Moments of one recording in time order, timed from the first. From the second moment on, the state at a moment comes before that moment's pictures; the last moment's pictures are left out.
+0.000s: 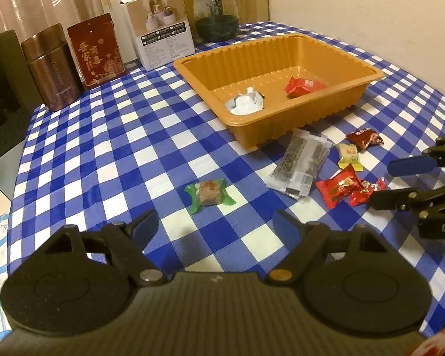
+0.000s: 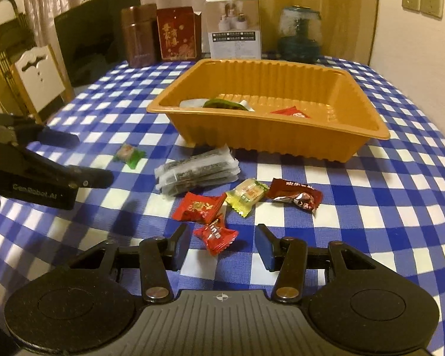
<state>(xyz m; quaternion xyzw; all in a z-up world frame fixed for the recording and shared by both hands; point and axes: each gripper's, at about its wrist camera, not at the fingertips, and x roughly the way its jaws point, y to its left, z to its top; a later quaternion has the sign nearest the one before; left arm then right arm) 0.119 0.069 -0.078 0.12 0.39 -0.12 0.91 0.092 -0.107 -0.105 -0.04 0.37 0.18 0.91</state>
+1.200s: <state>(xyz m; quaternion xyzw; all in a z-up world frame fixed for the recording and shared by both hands) 0.162 0.068 -0.104 0.07 0.39 -0.08 0.92 0.097 -0.129 -0.099 0.00 0.37 0.15 0.92</state>
